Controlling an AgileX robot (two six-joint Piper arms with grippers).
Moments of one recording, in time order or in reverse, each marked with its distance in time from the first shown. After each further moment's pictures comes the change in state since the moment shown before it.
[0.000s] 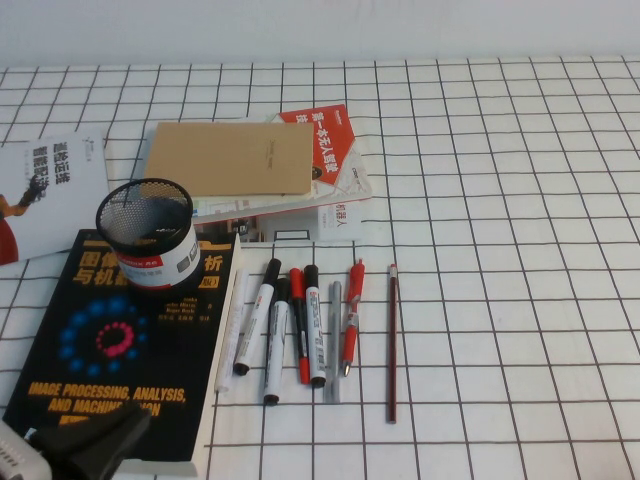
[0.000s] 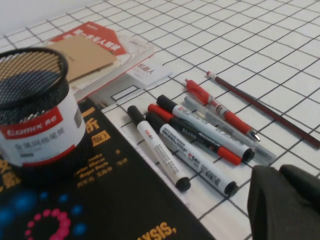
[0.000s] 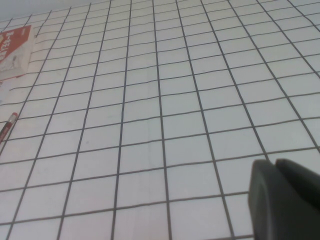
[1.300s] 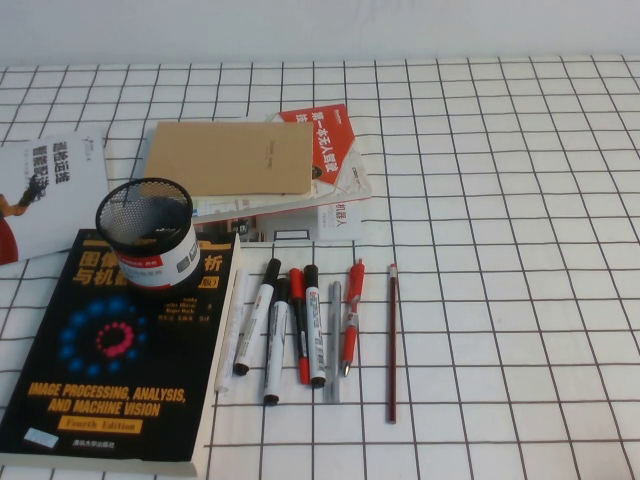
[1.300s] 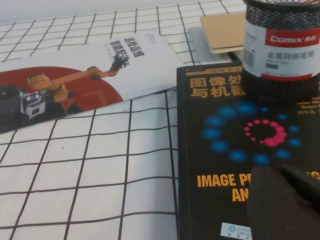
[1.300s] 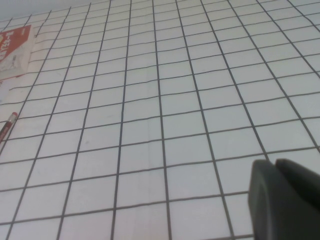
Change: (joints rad) right arm 0.000 0.000 0.000 0.000 0.000 0.000; left arm 0.619 -0.515 0.163 -0.015 0.277 0.000
